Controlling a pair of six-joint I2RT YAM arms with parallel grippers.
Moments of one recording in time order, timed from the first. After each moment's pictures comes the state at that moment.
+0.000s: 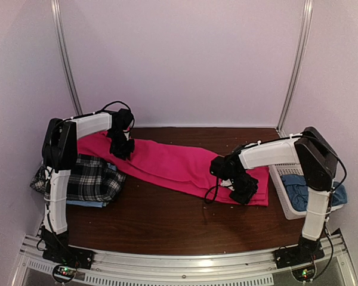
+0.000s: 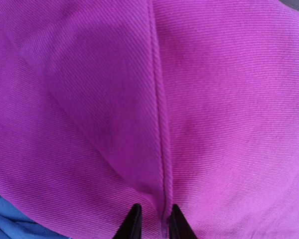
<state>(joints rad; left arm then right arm) -0.34 2.26 1.87 -0.94 -0.03 -0.37 0.75 1.94 1.25 -1.11 0.41 0.05</state>
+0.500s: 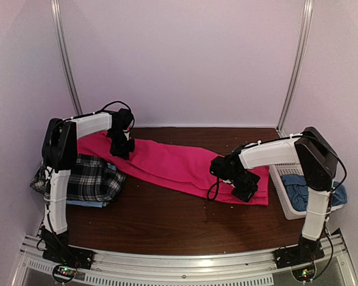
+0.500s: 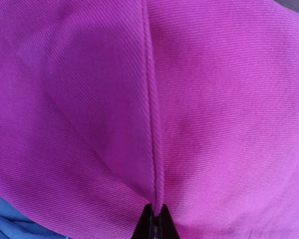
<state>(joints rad) -0.34 2.26 1.87 -0.94 -0.02 -0.37 0.75 1.94 1.25 -1.11 0.56 0.10</state>
